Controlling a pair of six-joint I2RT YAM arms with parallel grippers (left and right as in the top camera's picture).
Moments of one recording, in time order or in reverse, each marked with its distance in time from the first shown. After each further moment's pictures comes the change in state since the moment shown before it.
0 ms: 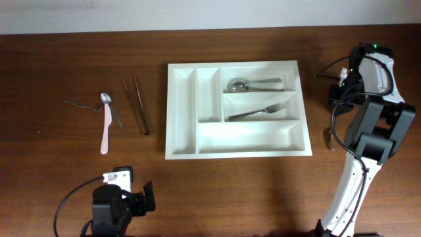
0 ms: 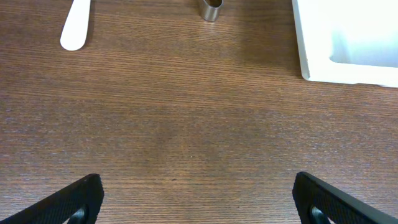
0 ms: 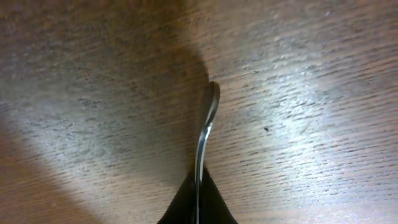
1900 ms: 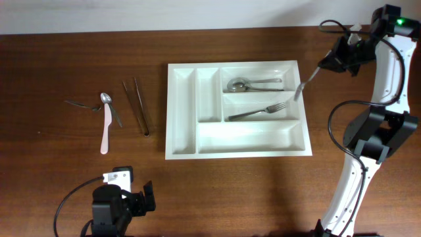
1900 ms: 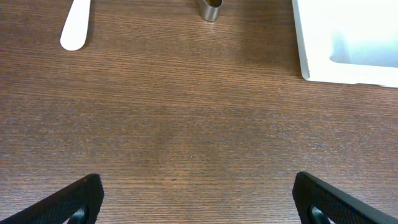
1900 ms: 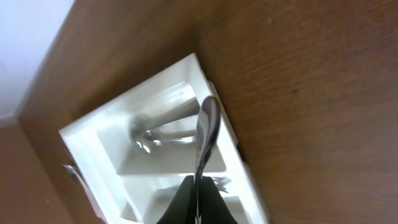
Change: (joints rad) left arm 0.000 0.000 0.000 0.000 0.000 0.000; right arm 0.019 0.012 0.452 -0.081 -0.628 0.291
